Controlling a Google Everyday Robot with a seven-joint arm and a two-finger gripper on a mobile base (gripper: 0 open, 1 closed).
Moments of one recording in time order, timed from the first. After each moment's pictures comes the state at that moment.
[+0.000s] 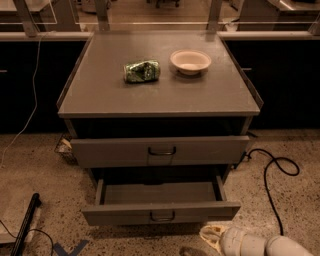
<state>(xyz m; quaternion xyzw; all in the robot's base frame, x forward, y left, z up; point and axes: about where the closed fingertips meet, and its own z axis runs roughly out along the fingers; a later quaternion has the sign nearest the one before) 0.399 -0.167 0.443 -0.49 0.75 0.15 0.42</state>
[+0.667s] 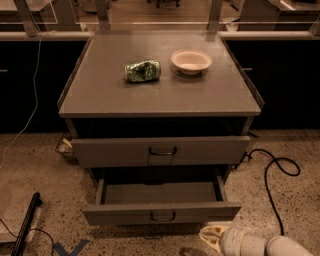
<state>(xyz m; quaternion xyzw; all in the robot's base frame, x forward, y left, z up) 0.400 -0.167 0.443 -0.49 0.75 0.15 0.42</state>
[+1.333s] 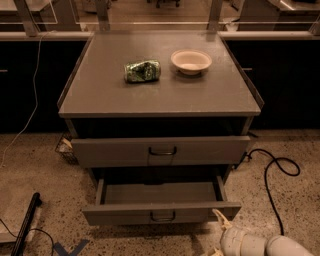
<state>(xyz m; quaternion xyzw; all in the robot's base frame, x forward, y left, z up) 0.400 -0.167 0.443 -0.49 0.75 0.15 0.42</state>
